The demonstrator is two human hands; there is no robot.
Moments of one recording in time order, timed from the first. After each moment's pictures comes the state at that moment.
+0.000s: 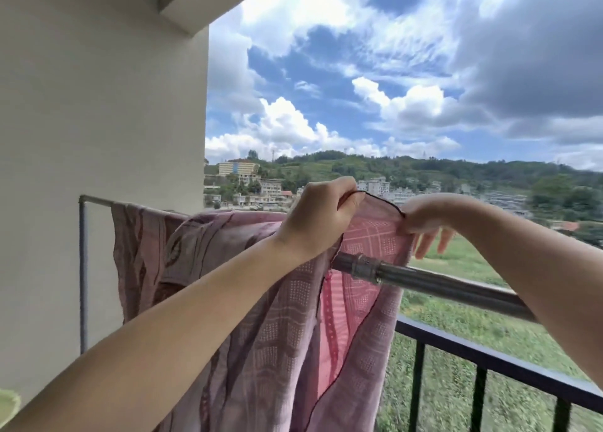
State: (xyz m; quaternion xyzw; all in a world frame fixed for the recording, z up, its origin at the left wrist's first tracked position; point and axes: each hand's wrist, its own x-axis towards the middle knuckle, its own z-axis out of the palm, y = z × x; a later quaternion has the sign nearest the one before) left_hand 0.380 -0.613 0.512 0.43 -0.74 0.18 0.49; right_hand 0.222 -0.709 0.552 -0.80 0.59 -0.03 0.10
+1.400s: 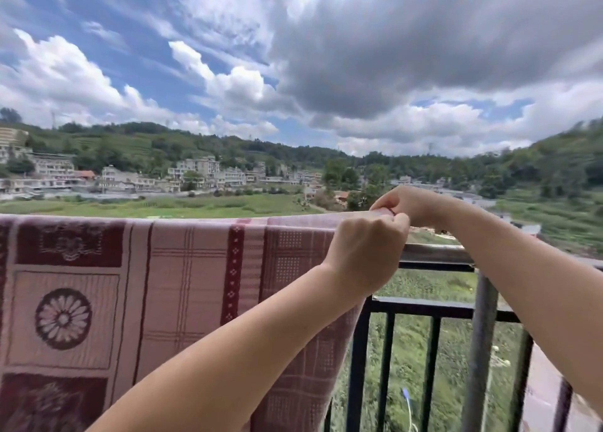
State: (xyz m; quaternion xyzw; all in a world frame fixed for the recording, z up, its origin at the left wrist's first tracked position) left_hand -0.215 -0.460 0.474 0.22 -0.81 0.28 0.47; right_hand -0.347 -0.472 0.540 -0.71 0.68 -0.21 0.02
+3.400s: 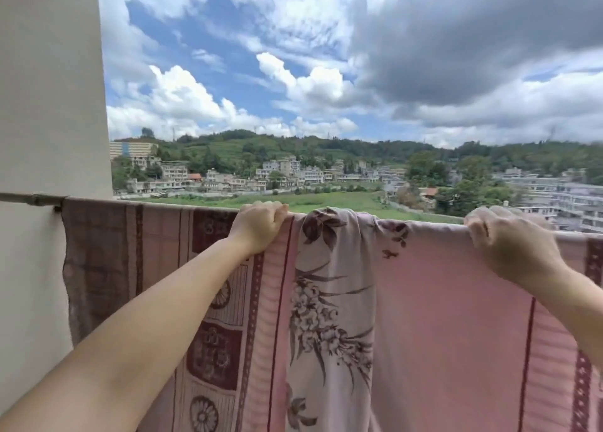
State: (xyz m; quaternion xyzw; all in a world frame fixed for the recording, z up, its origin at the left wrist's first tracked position) left_hand 0.496 -0.670 0.448 0.53 -0.76 0.18 0.33; right_hand 0.145 -0.565 0.451 -0.59 0.67 -0.31 -0.32
